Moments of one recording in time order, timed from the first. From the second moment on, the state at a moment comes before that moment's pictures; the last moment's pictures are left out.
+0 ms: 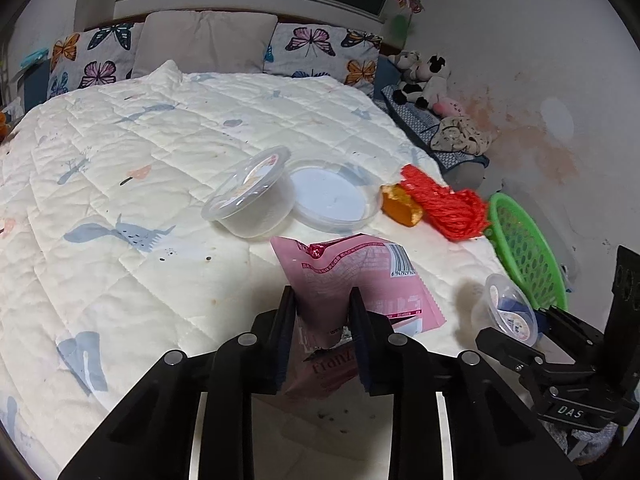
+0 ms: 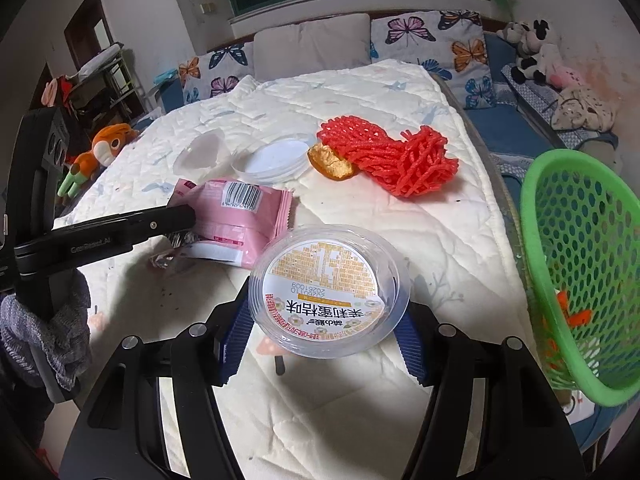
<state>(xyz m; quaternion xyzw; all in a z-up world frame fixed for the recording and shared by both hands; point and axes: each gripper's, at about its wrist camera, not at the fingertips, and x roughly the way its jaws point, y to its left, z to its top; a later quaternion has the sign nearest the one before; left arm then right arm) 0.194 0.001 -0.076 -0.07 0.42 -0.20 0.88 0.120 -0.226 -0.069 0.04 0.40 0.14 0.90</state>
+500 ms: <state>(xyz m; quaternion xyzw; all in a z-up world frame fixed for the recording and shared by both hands) 0.170 -0.025 -0.028 -0.07 0.39 -0.26 0.88 0.094 -0.279 -0.044 0.07 0.37 0.10 0.92</state>
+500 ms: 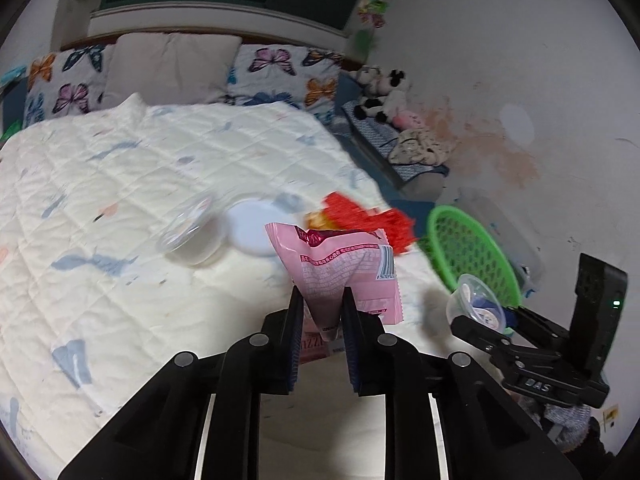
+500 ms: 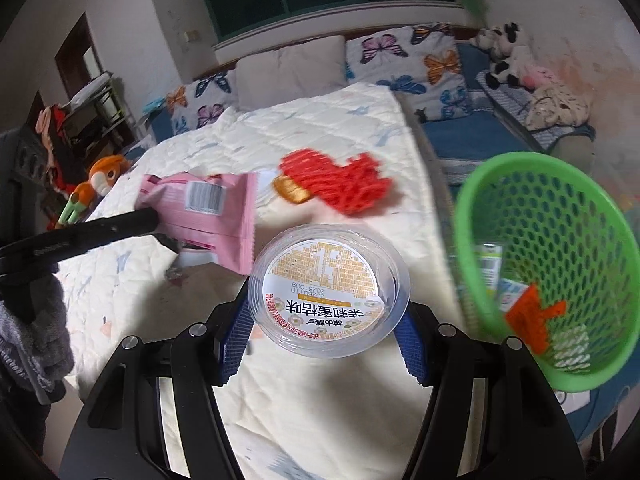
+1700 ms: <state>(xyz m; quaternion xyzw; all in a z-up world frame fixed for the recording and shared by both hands) 0.194 -0.261 -0.008 0.04 0.40 -0.38 0.83 0.069 -0.481 -0.064 0.17 0.37 -0.07 0.91</state>
